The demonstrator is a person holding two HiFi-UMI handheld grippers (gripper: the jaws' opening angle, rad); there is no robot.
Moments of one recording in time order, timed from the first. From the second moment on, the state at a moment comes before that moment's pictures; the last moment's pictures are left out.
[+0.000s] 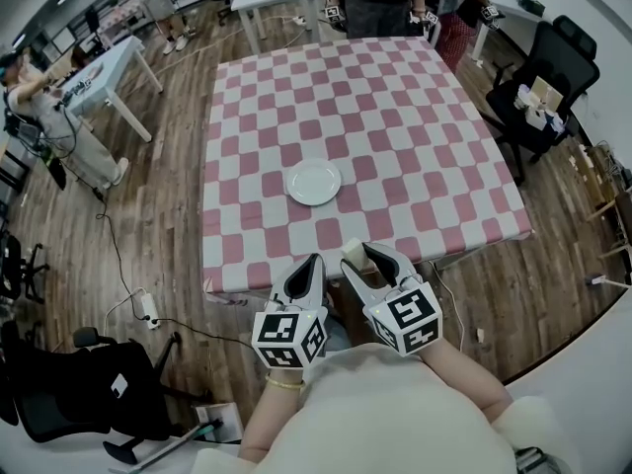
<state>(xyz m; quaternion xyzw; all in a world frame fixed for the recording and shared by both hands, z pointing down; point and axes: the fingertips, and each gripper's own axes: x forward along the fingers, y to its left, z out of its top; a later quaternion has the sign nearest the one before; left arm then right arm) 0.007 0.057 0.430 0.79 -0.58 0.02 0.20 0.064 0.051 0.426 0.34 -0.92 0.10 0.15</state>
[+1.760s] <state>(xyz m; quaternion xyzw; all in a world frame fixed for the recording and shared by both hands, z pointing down) -0.084 -0.117 0.450 0.80 -0.56 0.05 0.22 -0.025 -0.124 0.456 0.36 -0.91 0.13 0.18</state>
